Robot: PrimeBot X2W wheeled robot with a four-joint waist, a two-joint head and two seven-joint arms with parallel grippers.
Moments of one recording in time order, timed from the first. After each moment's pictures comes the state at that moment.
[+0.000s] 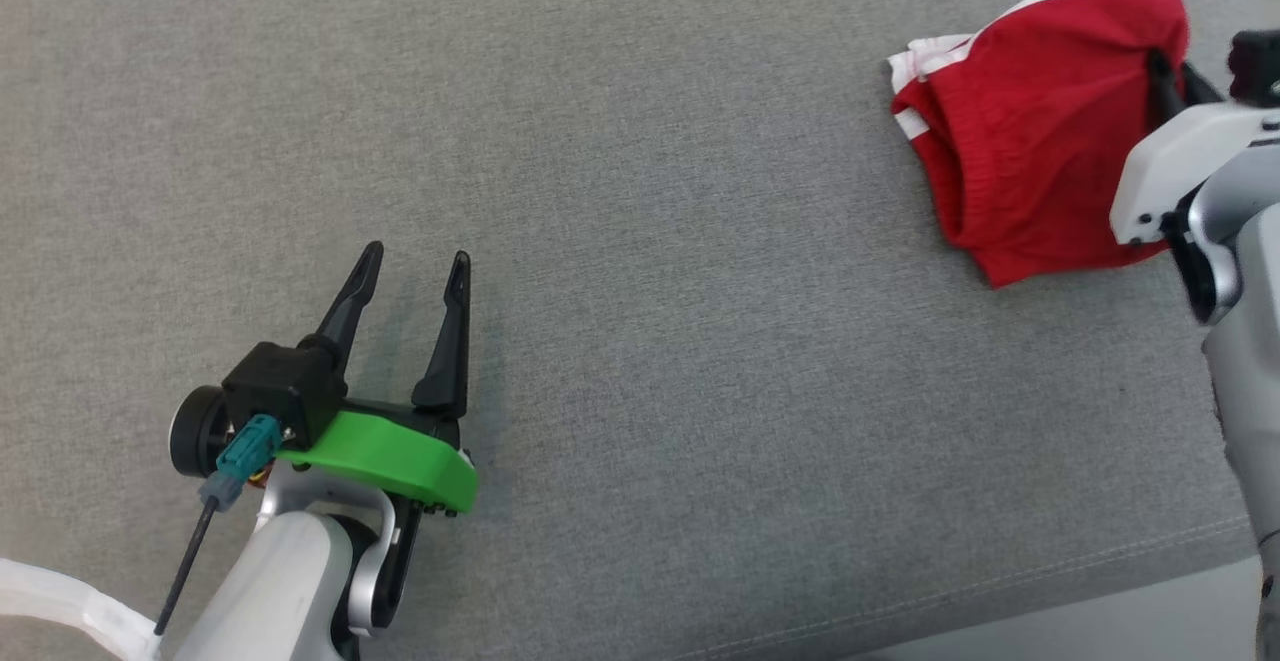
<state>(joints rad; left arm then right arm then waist) -0.30 0.27 -0.43 0.07 -0.47 0.12 -0.13 -0.78 -0.29 -0.05 0.73 0.04 0.13 0.04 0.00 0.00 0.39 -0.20</state>
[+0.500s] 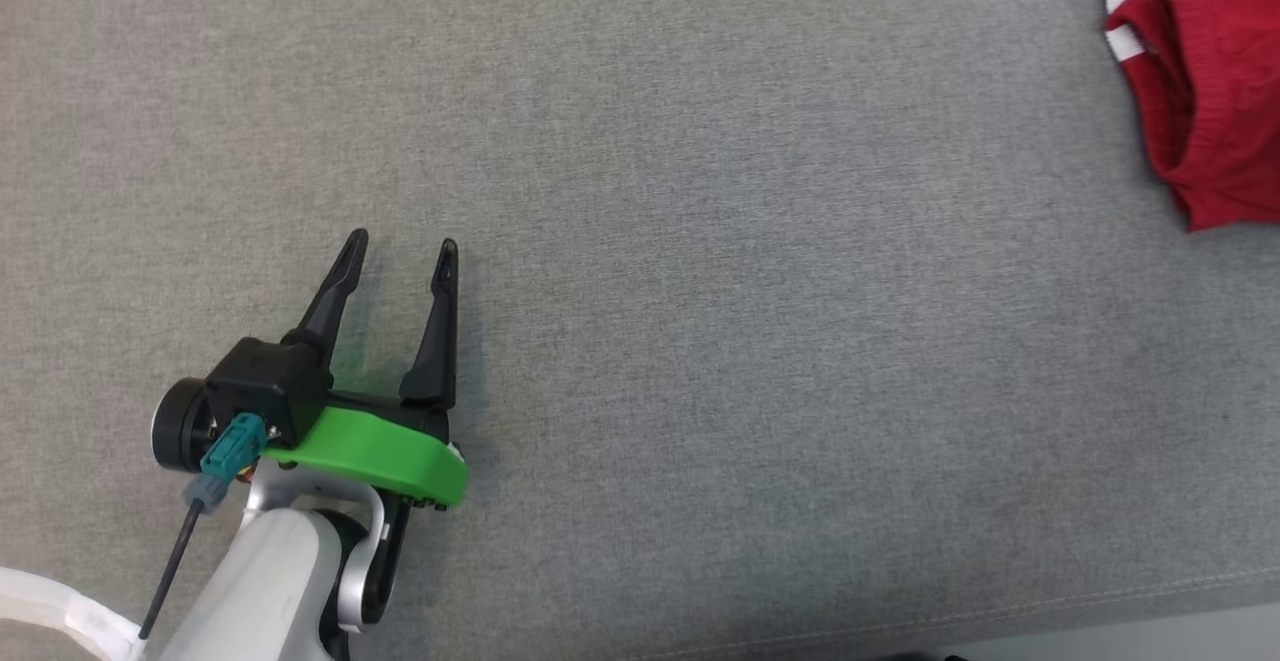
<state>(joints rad) -0.30 0.29 -0.43 0.03 -0.47 0.13 -0.13 -0.93 -0.49 -0.16 0.94 -0.02 0.13 0.00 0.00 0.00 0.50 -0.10</state>
